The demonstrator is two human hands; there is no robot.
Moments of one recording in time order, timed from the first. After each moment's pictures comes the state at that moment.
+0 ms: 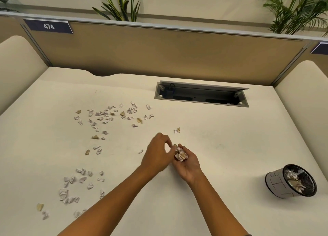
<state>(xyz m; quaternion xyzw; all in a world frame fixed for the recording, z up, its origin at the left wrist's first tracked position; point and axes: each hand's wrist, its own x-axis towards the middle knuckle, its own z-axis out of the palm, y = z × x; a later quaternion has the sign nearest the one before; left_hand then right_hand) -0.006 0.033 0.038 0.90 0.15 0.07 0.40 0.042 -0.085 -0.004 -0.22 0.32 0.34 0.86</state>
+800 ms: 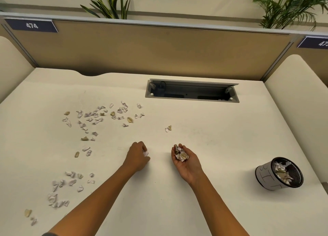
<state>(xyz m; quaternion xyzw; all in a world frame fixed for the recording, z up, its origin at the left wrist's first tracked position) -0.006 0.072 -0.017 0.89 0.25 -0.07 0.38 0.046 -0.120 -0.008 -0.23 0.33 0.30 0.87</state>
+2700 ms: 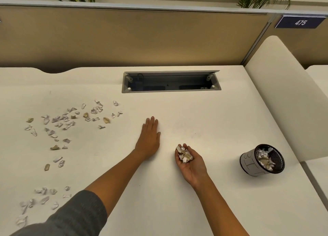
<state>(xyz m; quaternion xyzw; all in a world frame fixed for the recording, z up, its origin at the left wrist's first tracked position) 0.091 0.006 -0.054 0.96 0.03 -0.05 0.26 0.055 -0.179 -0.016 -0.21 0.38 0.23 0.87</state>
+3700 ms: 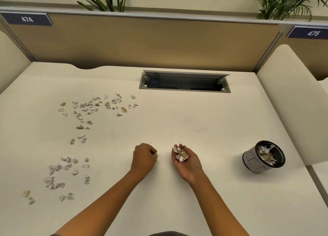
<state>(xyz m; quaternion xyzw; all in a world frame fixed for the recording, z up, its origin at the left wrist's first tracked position) -0.041 -0.014 -0.010 0.89 0.26 0.01 0.38 0.009 -0.172 -0.011 -0.21 0.35 0.31 0.86</state>
